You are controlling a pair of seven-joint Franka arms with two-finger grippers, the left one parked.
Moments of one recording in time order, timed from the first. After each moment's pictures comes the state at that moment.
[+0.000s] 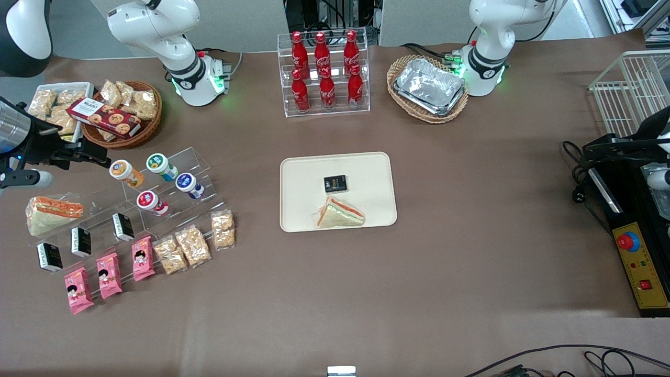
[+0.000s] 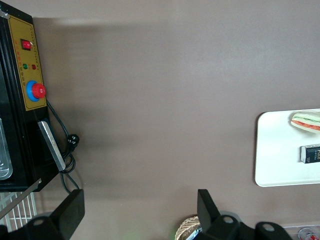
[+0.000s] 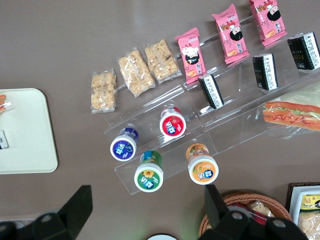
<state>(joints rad) 0.27 -0.03 -0.30 -1.67 0.02 1.53 0.00</state>
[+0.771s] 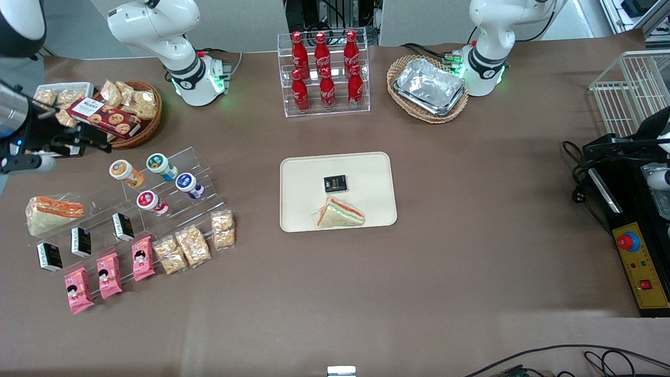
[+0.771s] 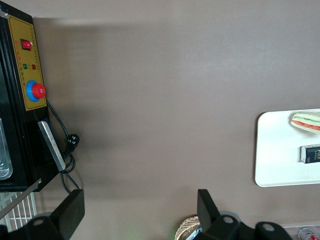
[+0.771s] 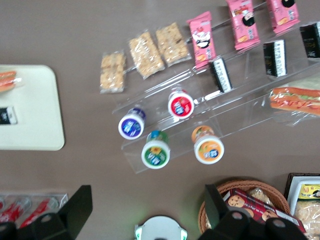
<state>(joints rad) 0.27 -0.08 -0.27 -1.67 0.02 1.44 -0.03</state>
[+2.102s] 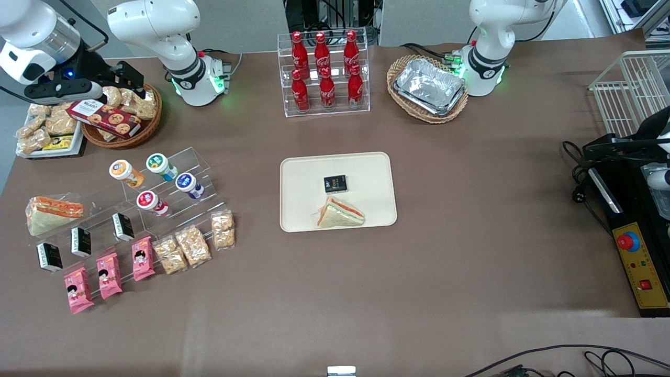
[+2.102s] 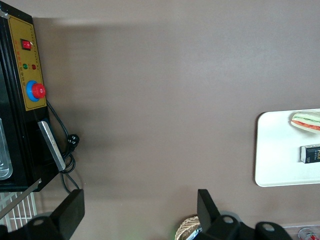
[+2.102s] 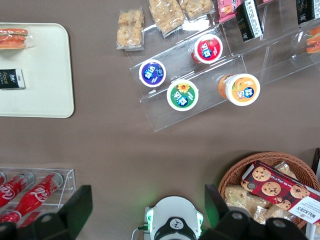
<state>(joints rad) 0.20 -0.54 -0.09 -2.15 0.02 1.53 0.08</state>
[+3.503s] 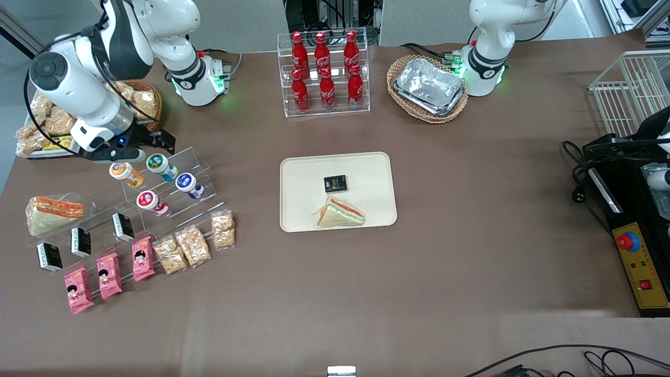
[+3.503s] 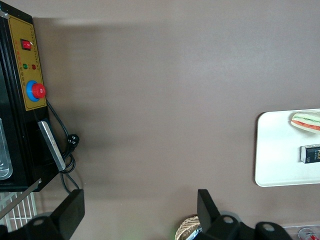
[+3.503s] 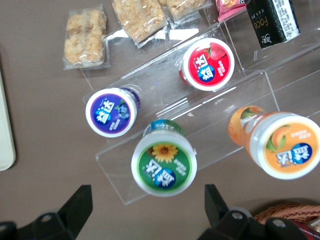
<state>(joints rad) 0.14 -0.38 -0.09 -2.52 -0.01 2.10 0.08</state>
